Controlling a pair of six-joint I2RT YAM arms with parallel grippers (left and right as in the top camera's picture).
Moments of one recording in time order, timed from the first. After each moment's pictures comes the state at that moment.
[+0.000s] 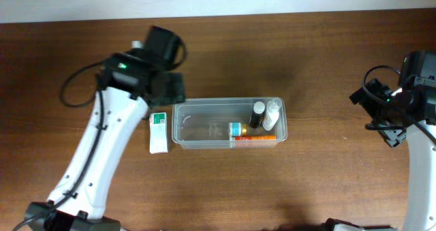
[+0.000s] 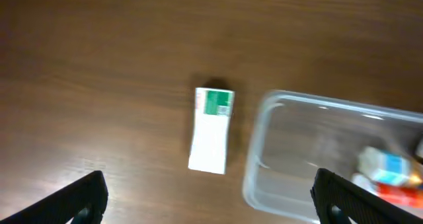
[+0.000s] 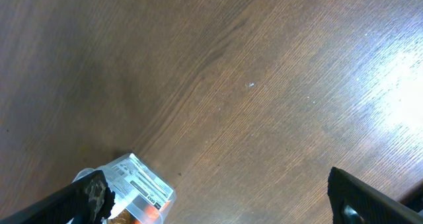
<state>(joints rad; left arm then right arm) -0.35 1.66 1.75 -1.37 -0.28 -0.46 -0.31 1.36 1.43 -1.27 -0.01 0.66</state>
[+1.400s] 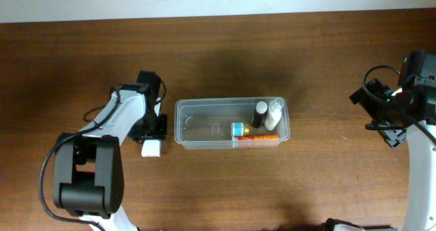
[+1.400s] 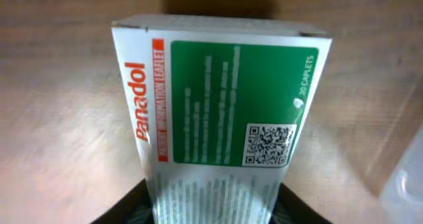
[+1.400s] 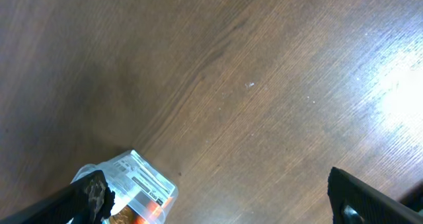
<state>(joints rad) -0.14 1.89 1.25 -1.01 -0.06 -0.14 -0.31 1.36 1.43 -1.27 -0.01 0.66</state>
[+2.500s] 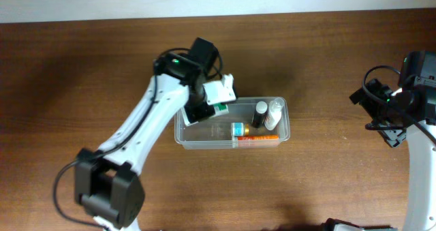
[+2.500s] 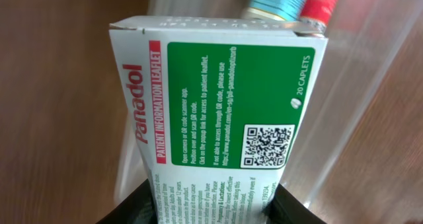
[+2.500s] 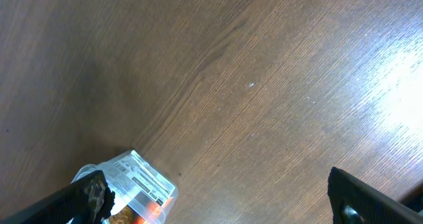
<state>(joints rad) -0.49 1.89 1.69 -1.22 0.07 0.81 -0.31 1.36 1.43 -1.27 -0.01 0.66</state>
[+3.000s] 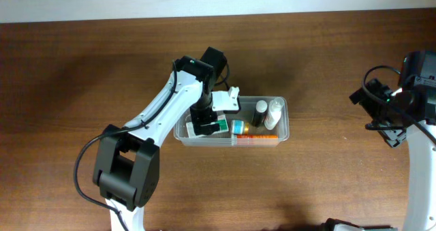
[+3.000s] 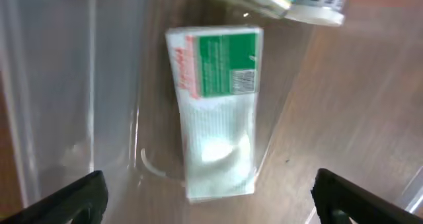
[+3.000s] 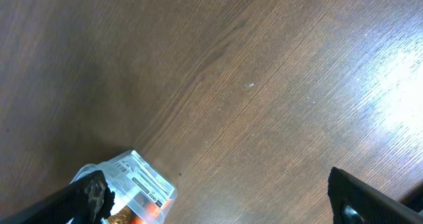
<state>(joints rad) -0.50 2.04 1.70 -1.19 0.04 0.89 -0.31 1.36 1.43 -1.27 -0.01 0.66</state>
